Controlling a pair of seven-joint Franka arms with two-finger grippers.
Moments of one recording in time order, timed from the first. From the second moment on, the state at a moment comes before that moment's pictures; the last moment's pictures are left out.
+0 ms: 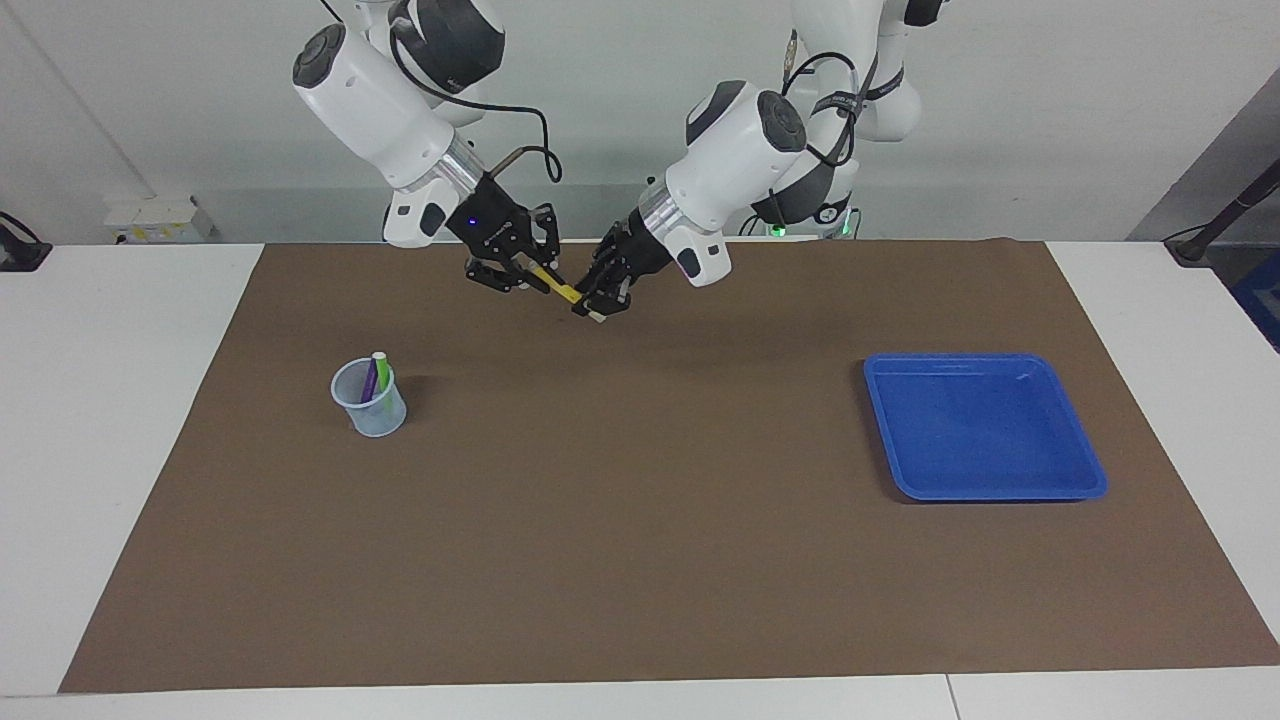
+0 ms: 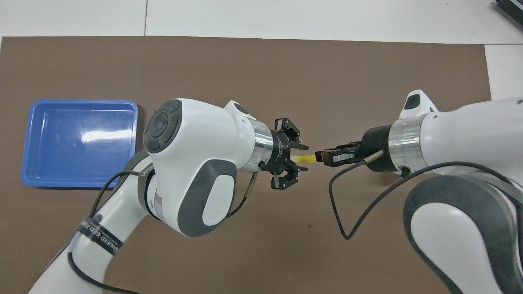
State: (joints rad) left arm -0.43 0.19 -0.29 -1.71 -0.62 2.21 -1.83; right arm 0.30 -0.11 -0.02 -1.94 0.55 1.98 -0.15
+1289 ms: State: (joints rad) left arm 0.01 0.15 -0.26 -1.70 -0.38 1.92 -1.31; right arm 0.16 -0.10 -0.02 -1.94 0.08 1.97 -0.23
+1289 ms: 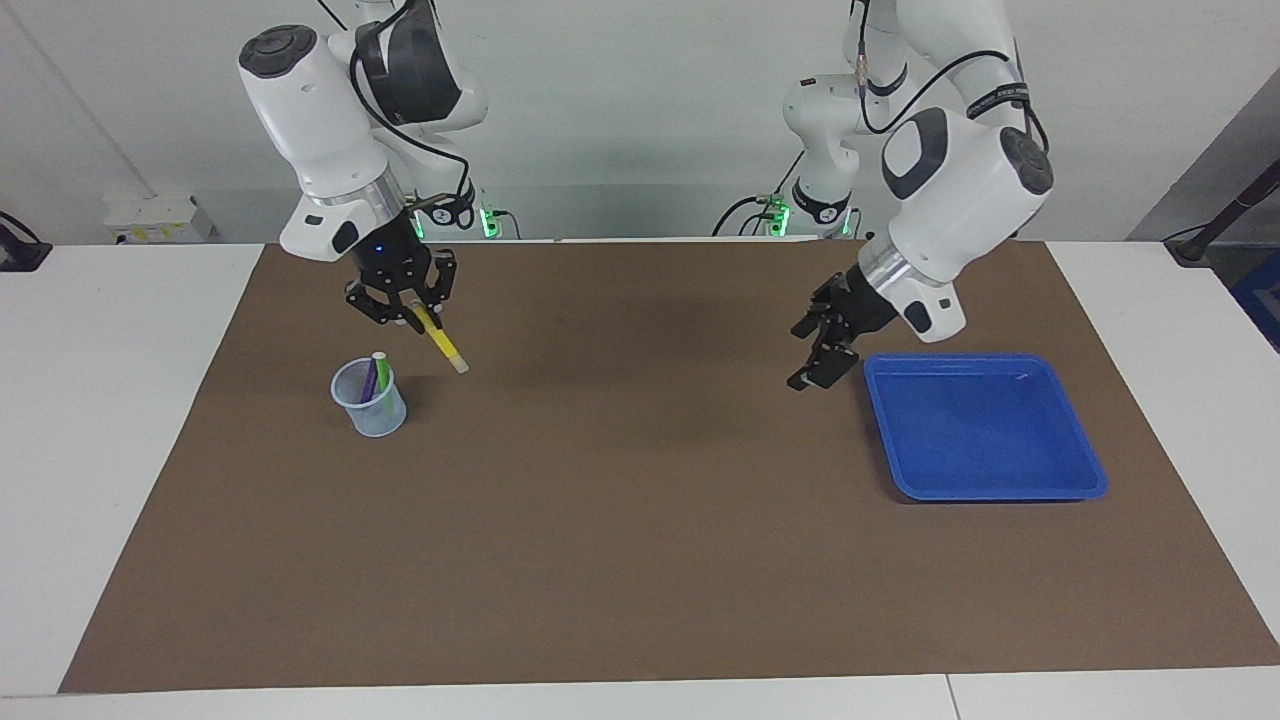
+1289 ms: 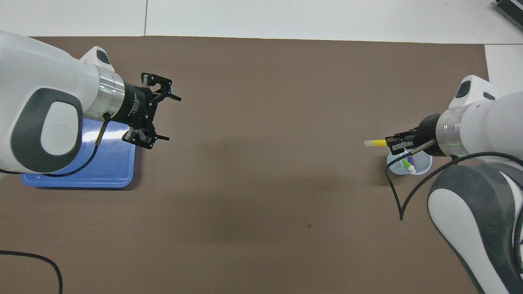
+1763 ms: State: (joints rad) left arm 0.10 0.13 -0.25 -1.70 -0.14 1.85 -1.05; right arm 0.12 -0.10 -0.03 -1.94 -0.08 1.95 -0.29
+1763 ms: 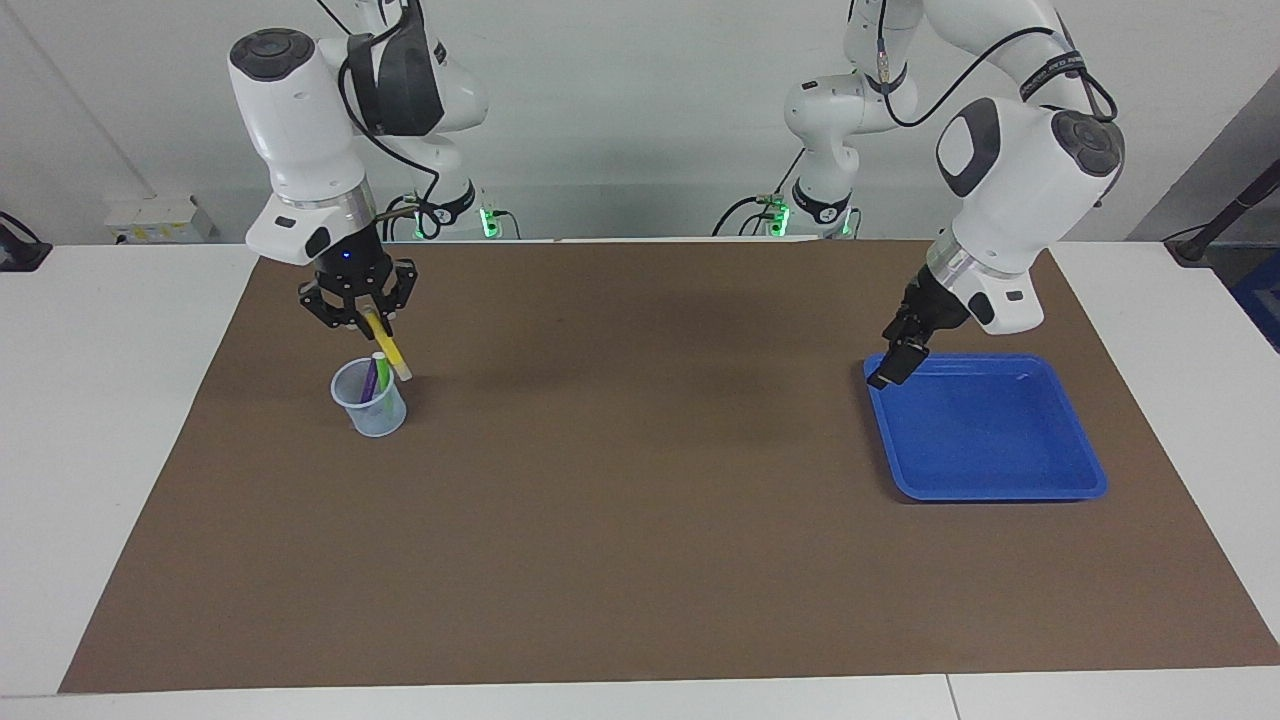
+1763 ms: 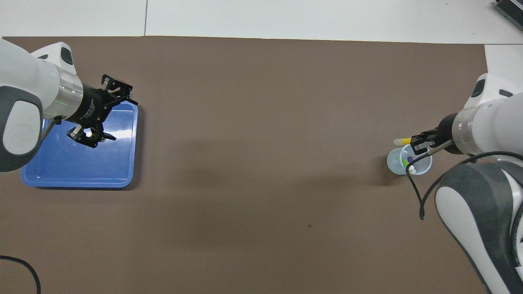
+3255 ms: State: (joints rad) left arm 0.03 0.12 0.02 -1.61 -0.07 1.70 -0.23; right arm 0.07 -0.04 -0.03 -2.02 -0.23 1.97 -0.38
